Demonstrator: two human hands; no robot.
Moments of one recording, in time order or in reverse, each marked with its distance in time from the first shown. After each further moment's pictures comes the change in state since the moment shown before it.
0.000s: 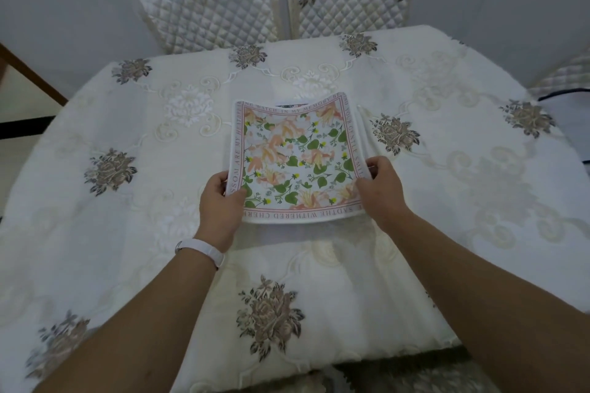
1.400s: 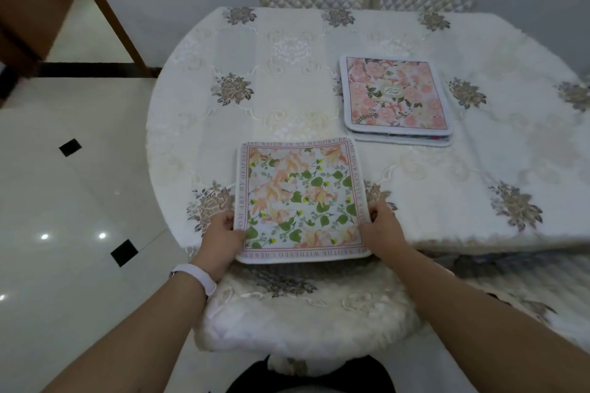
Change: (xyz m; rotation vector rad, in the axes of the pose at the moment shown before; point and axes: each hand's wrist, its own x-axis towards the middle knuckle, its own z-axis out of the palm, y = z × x) left_hand -0.154 -0.138 -0.303 0.034 -0.146 -0.335; right_hand -0.285 0.046 0.154 -0.385 -0.199 0.088
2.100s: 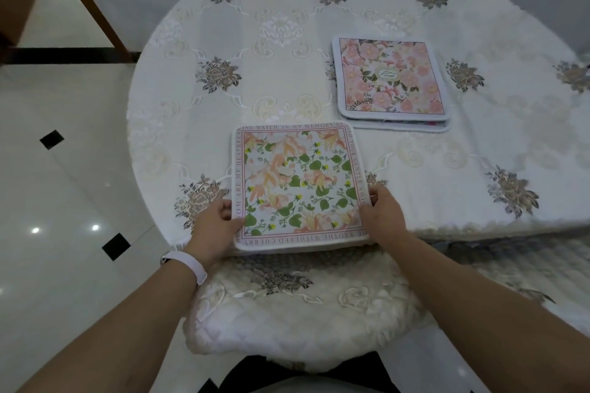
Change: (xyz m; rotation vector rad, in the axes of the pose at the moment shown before) left_hand 0.021 0.004 0.002 0.200 -0.026 0.077; right_hand 0.017 0.002 -0.004 0.031 0.060 0.008
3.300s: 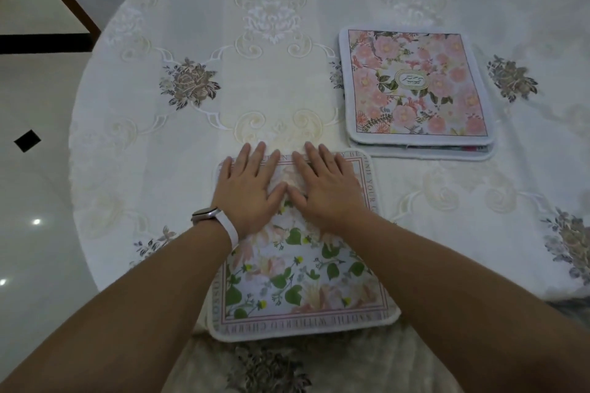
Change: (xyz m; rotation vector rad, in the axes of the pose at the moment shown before) left_hand 0.167 0.068 0.073 1.133 0.061 0.617; right_hand 0.147 -0.080 0.078 -0.731 -0.112 -0.645
